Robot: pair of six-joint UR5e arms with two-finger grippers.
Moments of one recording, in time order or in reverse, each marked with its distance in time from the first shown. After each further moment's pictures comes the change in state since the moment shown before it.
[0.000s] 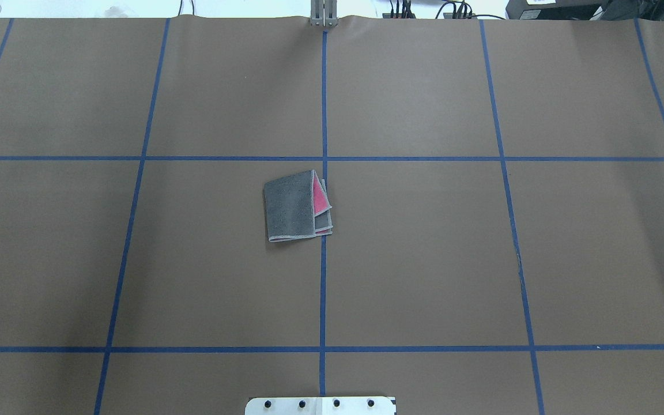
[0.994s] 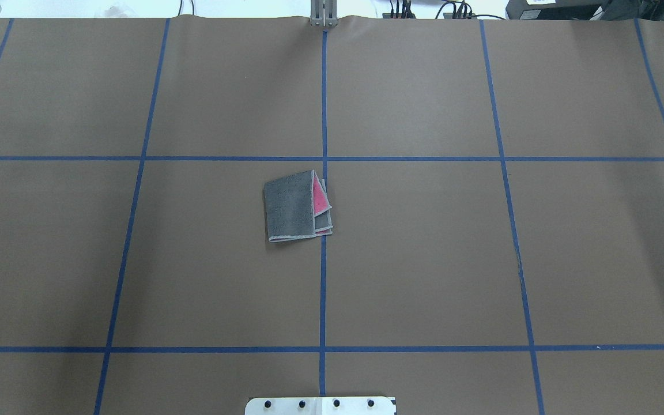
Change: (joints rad) left arm -0.008 0.005 -0.010 0.005 0.005 -0.002; right arm 0.015 -0.034 0.100 -0.027 -0.062 0.015
